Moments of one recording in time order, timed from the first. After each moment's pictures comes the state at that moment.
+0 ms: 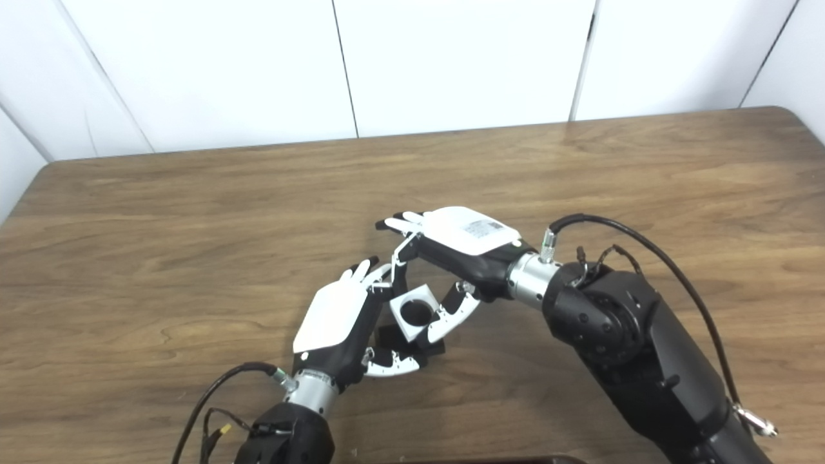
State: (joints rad) left arm 0.06 -0.06 -0.46 -0.38 1.14 0.34 -0.28; right arm -0.38 -0.40 0.40 -0.47 -0.65 0.22 0.73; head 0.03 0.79
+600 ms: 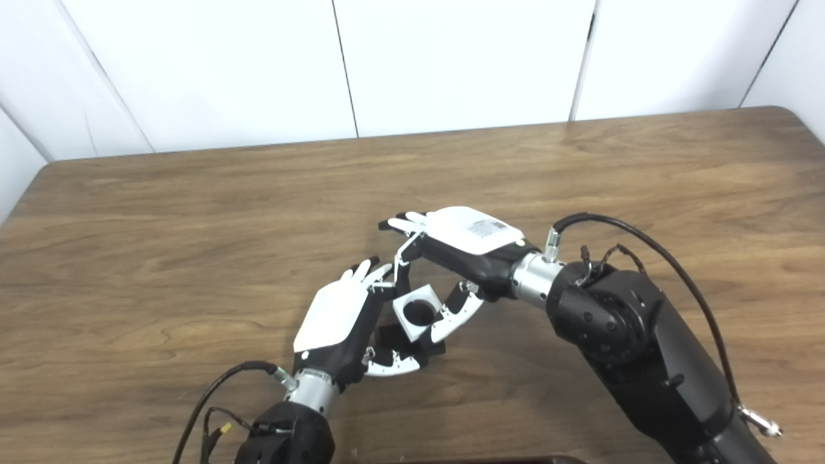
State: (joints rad) left arm 0.06 -0.07 -0.46 -0.38 1.14 0.34 -0.29; right arm -0.38 -0.41 0.39 -0.47 -0.64 0.22 0.73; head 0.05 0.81
